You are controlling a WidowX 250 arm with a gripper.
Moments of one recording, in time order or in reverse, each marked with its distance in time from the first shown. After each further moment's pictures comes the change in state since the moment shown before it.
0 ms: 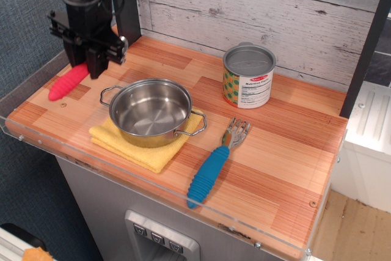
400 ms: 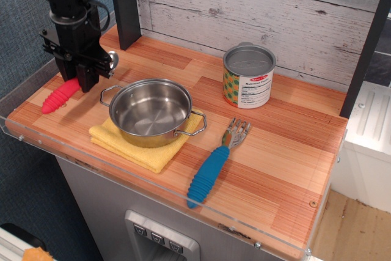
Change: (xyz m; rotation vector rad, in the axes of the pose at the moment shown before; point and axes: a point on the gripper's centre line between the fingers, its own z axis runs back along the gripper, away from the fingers) arm -0.004 0.012 -0.028 -0.048 0.000 -0.009
